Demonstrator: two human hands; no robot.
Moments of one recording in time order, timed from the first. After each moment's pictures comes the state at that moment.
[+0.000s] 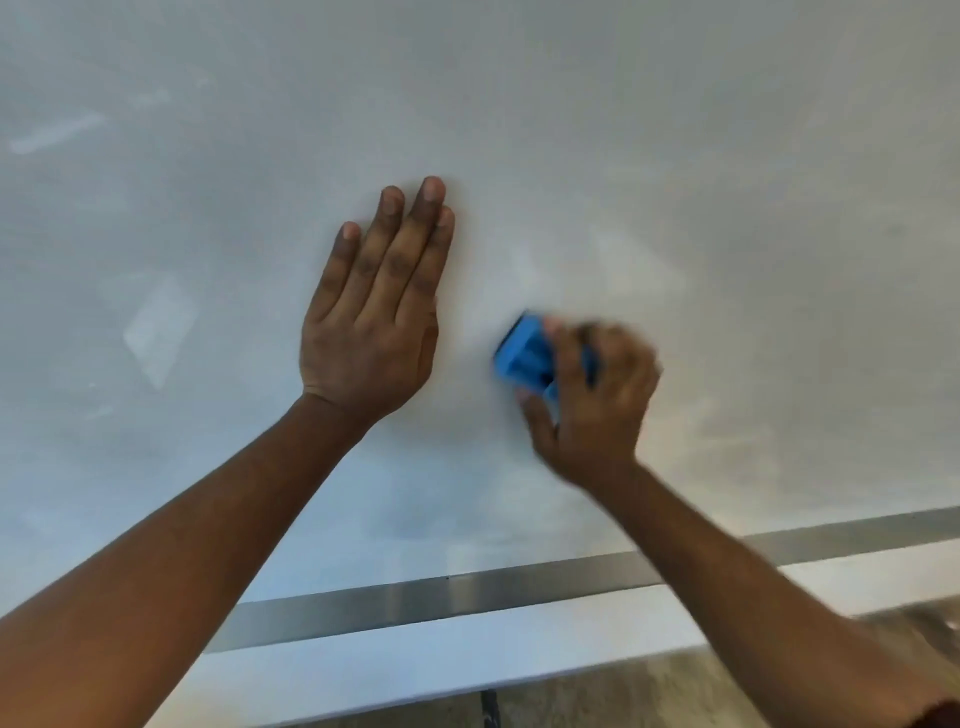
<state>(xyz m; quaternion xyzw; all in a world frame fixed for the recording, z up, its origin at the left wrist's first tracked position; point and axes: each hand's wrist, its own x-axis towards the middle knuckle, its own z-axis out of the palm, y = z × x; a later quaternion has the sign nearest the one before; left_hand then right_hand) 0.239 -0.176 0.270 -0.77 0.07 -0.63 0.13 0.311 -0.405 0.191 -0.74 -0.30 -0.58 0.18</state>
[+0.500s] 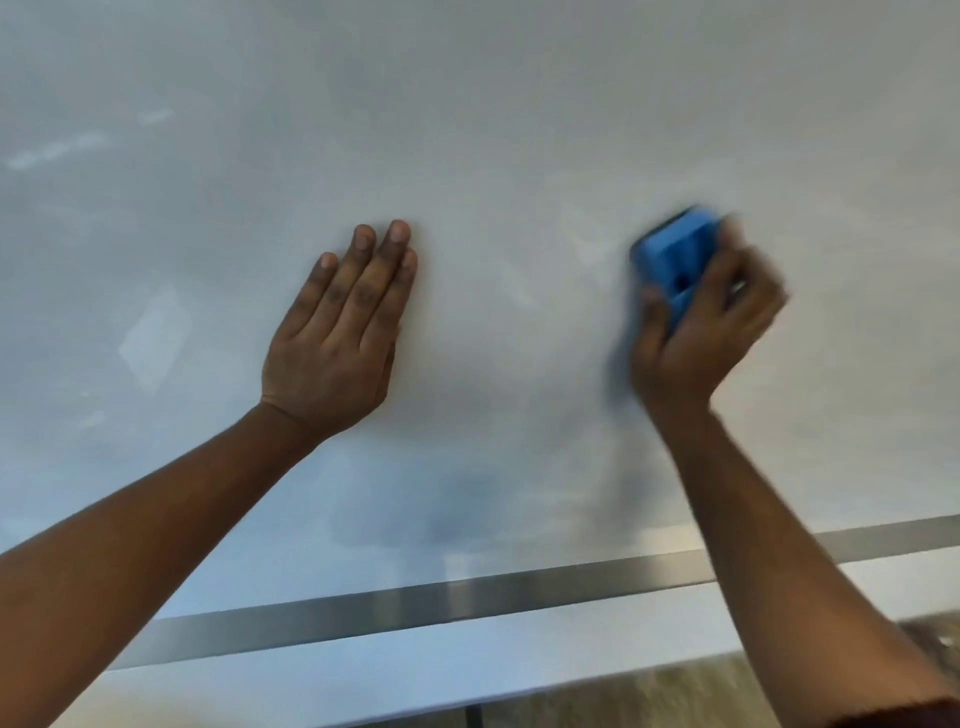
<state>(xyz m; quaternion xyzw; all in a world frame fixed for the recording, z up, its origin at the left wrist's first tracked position) 0.242 -0.173 0.261 -0.76 0.08 -0.61 0.21 0.366 -0.494 0.272 -0.69 -0.15 -0.65 0.28</state>
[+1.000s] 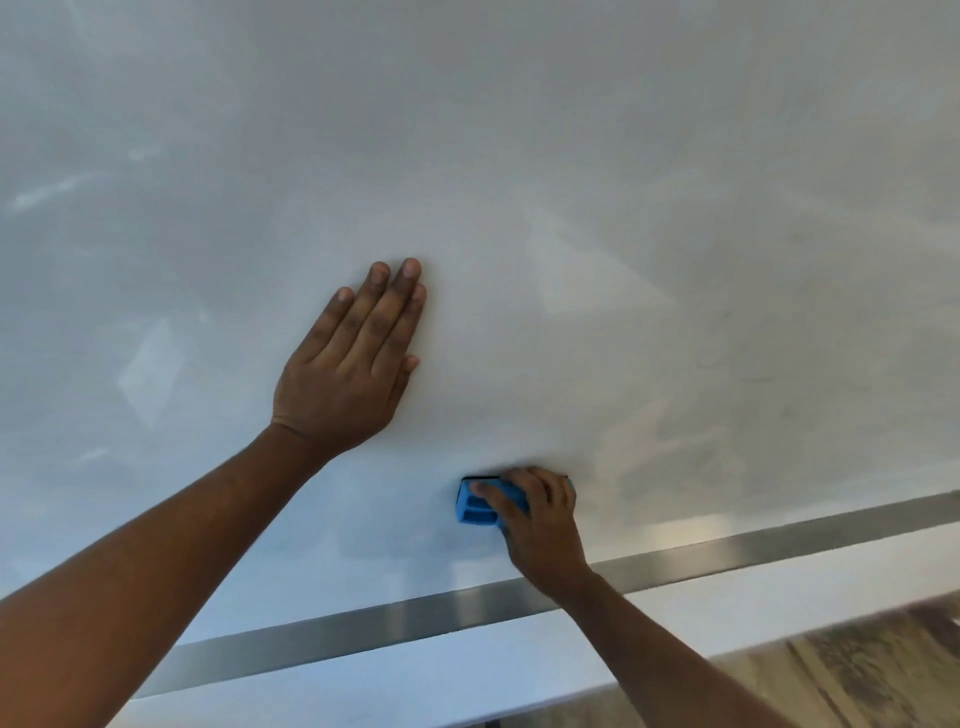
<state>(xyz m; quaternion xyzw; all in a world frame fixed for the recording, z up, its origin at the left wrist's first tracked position) 0.239 -0.175 0.253 -0.78 0.11 -0.58 0.22 0.283 -0.437 0.051 -0.81 -0.37 -0.43 0.14</state>
